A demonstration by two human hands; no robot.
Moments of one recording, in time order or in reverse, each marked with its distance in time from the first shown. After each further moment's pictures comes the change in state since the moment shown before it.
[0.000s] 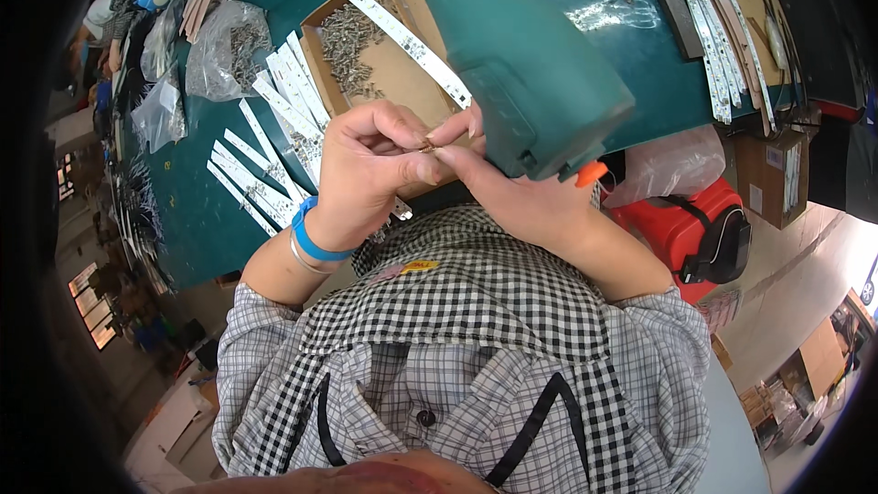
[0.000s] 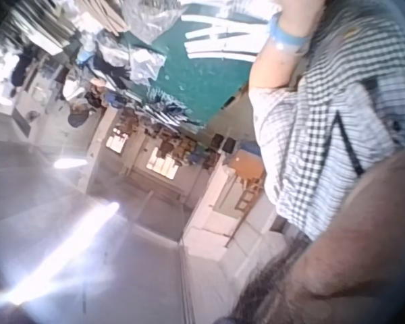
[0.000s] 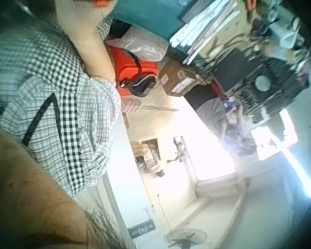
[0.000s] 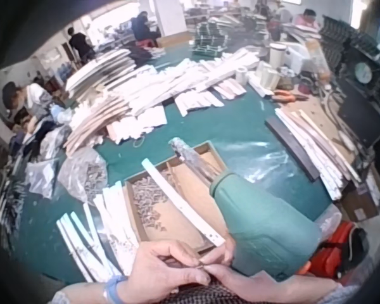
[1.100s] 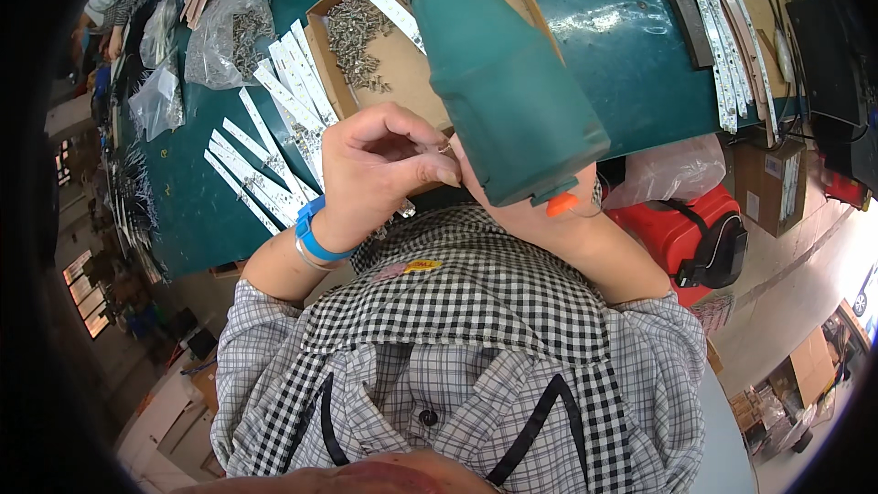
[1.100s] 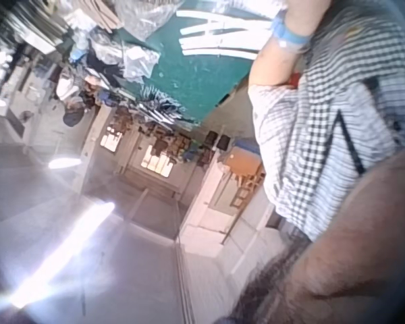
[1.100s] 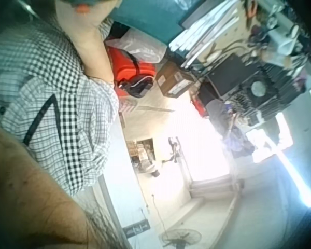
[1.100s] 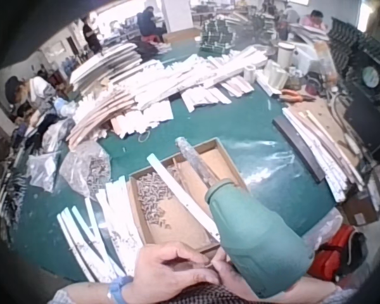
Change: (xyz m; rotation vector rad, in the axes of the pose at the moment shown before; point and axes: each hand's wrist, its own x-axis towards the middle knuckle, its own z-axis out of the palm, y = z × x) left_hand -0.003 0.001 0.004 0.173 0.023 0.077; right_hand -0.004 0.008 0.006 -0.362 -0.037 -0.009
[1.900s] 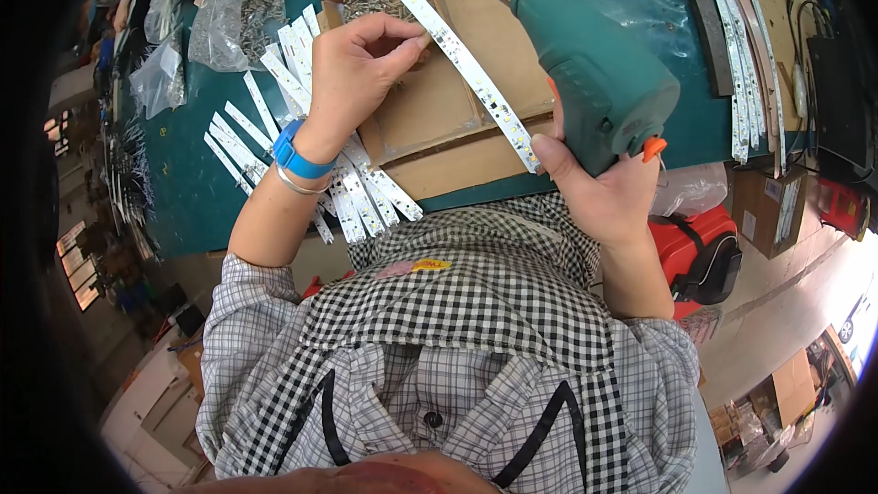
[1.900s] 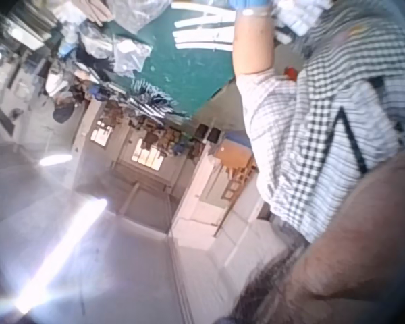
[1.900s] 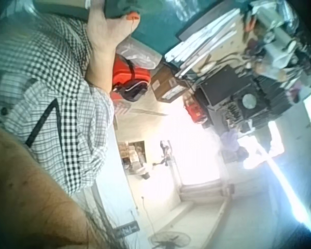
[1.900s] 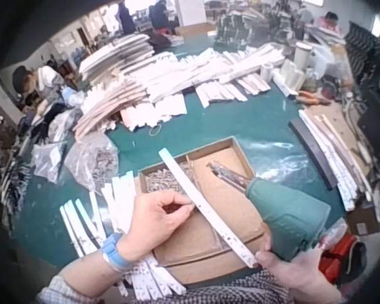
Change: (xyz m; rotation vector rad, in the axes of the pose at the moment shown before) left_hand 0.072 -0.015 -0.066 0.844 0.181 0.221; right_hand -0.005 0.021 -0.023 0.537 0.238 0.319
